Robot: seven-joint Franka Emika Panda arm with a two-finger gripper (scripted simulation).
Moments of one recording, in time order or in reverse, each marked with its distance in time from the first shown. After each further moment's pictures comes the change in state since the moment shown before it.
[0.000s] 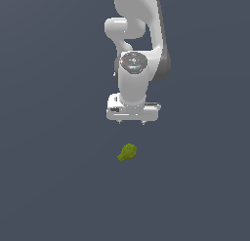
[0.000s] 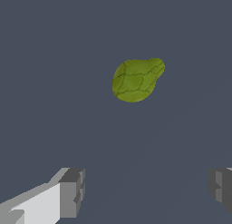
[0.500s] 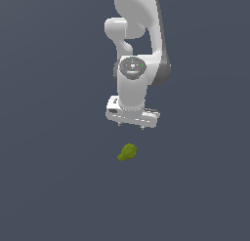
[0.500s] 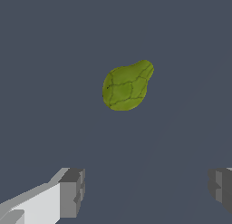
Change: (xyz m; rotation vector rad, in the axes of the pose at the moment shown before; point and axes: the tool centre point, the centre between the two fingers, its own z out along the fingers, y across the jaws) arm 0.012 0.002 0.008 0.005 0.005 0.181
